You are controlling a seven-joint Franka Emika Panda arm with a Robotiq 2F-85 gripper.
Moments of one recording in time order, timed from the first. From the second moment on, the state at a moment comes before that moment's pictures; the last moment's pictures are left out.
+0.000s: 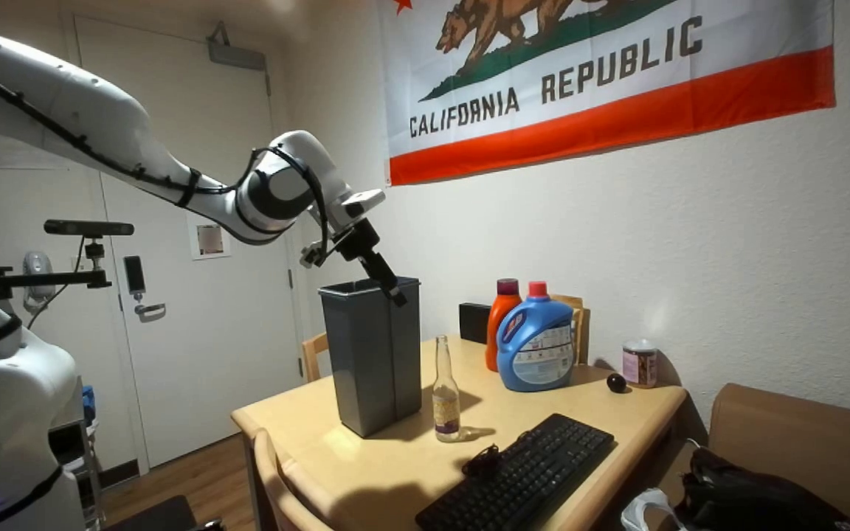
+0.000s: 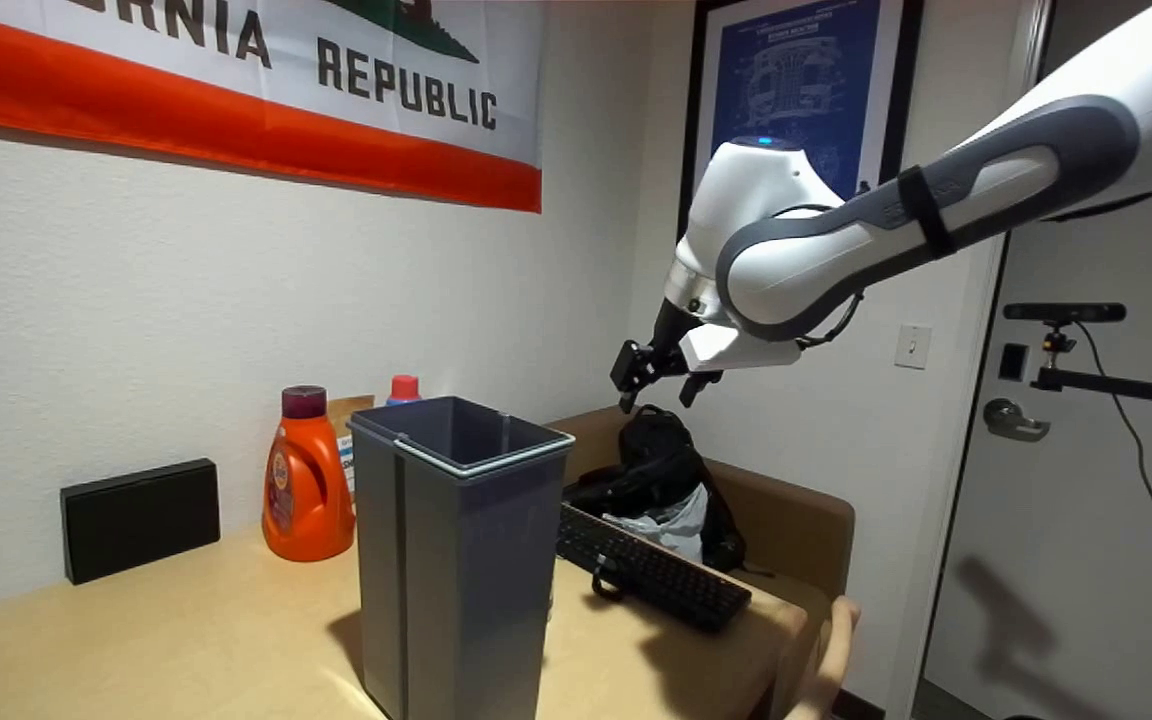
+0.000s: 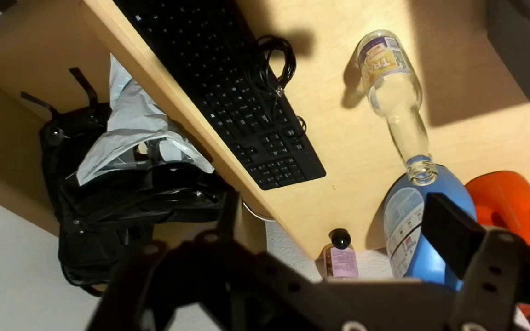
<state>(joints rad) -0.28 -0.39 0.15 -2.41 -0.25 2.49 0.49</state>
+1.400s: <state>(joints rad) -0.17 -0.08 0.09 -2.25 -0.45 2.47 0.62</state>
